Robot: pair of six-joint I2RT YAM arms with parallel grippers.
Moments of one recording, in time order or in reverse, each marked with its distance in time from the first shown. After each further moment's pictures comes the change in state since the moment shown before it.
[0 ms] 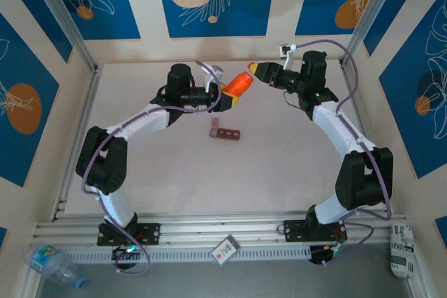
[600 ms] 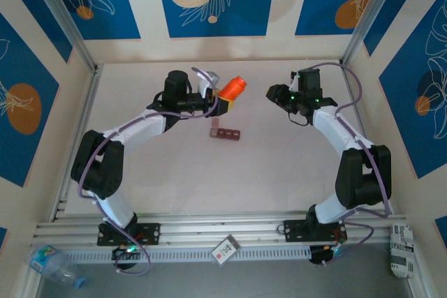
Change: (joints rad) left arm 0.016 -0.056 -0.106 -0.027 -0.137 0.055; right arm -0.034 0.017 -0.099 -0.394 0.437 -0.023
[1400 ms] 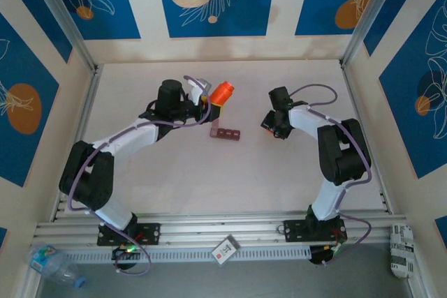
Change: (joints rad) left arm 0.010 -0.124 -0.137 -0.065 -0.224 0.042; right arm 0.148 0.246 -0.001 -0.230 0.350 0.189
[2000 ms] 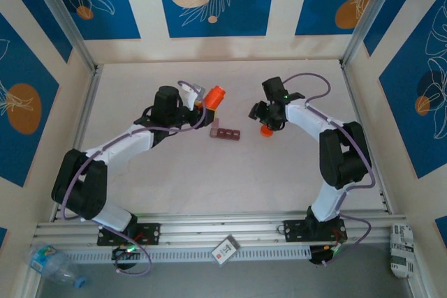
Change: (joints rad) left arm 0.001 -0.083 -0.082 -0.078 -0.119 -0.041; right arm 0.064 -0.032 0.135 -0.058 -0.127 -0.045
